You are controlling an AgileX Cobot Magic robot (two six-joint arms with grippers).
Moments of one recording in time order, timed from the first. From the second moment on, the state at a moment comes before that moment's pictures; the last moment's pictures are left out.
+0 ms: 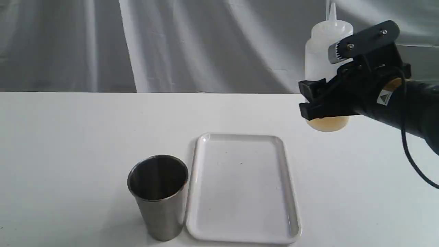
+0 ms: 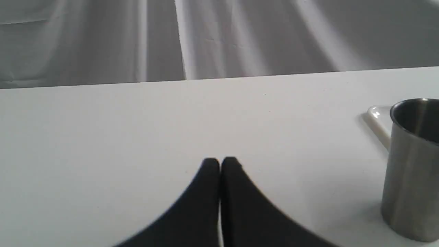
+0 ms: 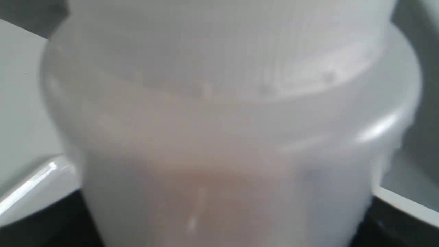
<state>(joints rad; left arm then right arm) -0.02 0.00 0.00 -0.01 0.27 0.04 0.11 1.57 -0.86 -0.13 -0.27 -0.12</state>
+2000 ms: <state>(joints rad) -0.02 0.00 0.00 -0.01 0.27 0.04 0.75 1.73 -1.09 -1.59 0.65 0.69</state>
